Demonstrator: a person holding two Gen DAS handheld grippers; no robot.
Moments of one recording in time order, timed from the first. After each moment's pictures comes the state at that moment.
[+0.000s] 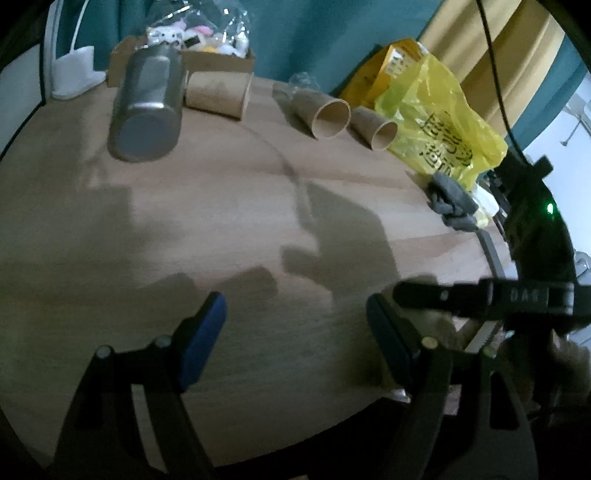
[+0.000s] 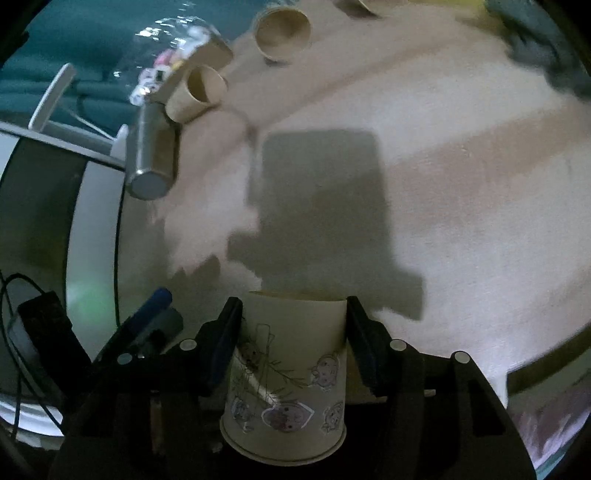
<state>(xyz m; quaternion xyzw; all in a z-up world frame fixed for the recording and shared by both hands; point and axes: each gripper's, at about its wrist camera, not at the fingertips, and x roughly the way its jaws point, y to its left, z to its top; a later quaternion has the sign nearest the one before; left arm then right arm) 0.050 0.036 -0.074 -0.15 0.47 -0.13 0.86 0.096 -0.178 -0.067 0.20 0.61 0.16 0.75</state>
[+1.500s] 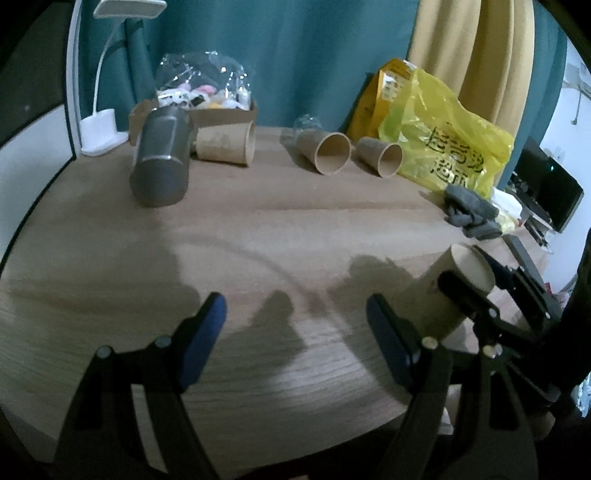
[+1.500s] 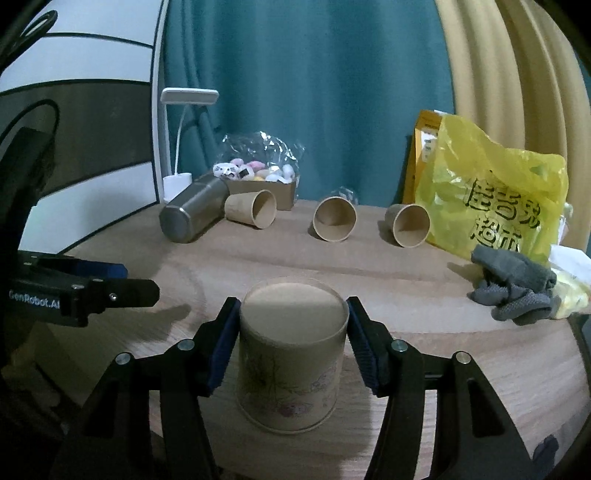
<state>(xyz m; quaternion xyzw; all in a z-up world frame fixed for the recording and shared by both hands) 0.019 -0.001 -0.072 -0.08 0.37 -0.06 0.92 0.012 -0.190 -0.060 -0.06 0.23 0.21 0.95</state>
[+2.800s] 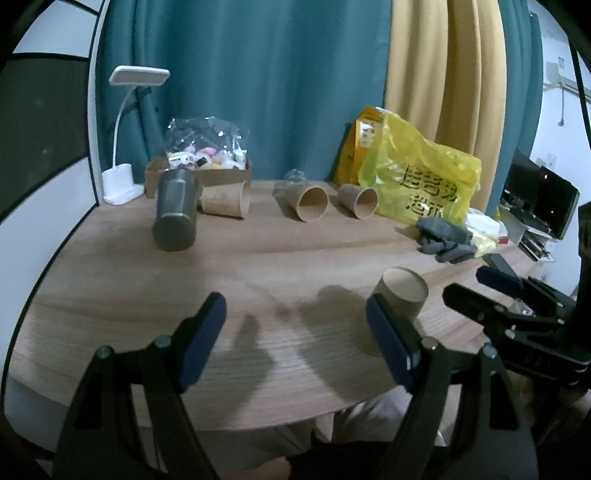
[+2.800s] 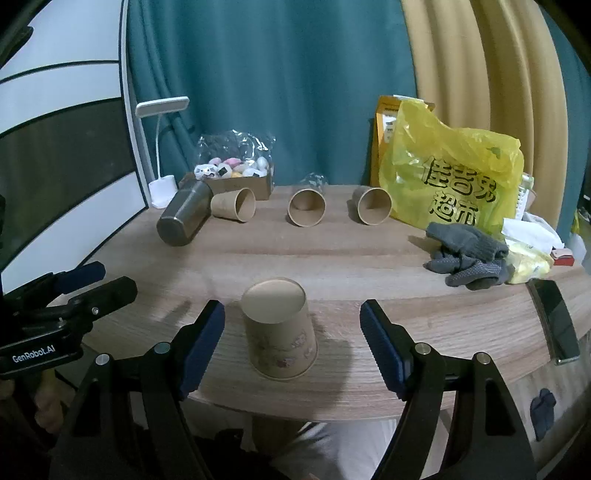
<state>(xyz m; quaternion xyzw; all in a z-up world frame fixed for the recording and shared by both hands) -0.046 -0.027 -0.020 -0.06 0.29 -0.04 0.96 -0.026 -0.221 -0.002 -0.02 0.30 0.16 0.94</state>
